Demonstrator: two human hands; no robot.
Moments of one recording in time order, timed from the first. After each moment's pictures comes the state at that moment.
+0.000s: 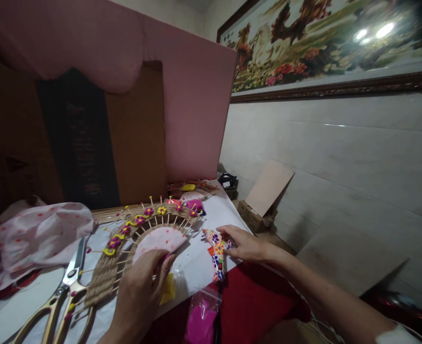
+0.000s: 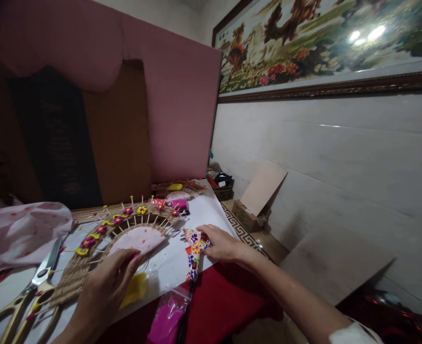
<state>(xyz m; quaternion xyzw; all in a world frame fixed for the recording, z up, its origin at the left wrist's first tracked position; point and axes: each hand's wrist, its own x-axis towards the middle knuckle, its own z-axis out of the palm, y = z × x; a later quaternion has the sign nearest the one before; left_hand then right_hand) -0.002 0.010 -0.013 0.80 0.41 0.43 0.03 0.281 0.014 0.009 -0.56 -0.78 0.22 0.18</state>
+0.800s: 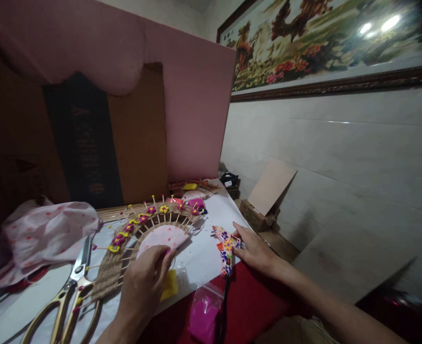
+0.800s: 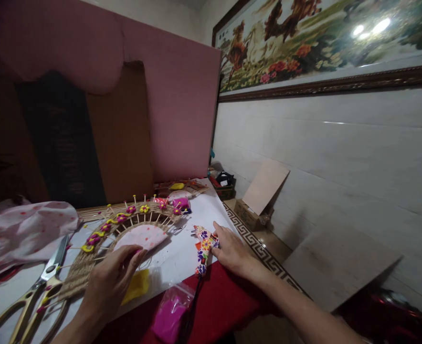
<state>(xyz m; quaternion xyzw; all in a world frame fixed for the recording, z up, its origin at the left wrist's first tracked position) -0.002 0.011 -0.005 0.80 0.41 0.43 0.02 0.288 -0.010 -0.017 -0.67 -0.71 0.10 0.19</state>
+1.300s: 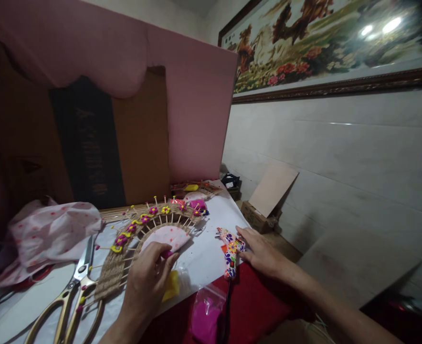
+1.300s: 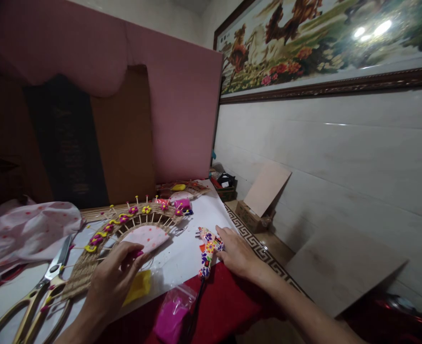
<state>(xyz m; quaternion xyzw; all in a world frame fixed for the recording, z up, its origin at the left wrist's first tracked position) -0.003 0.012 -0.006 0.80 0.40 0.45 0.04 0.287 -0.020 0.001 -0.69 -0.71 0.11 0.14</state>
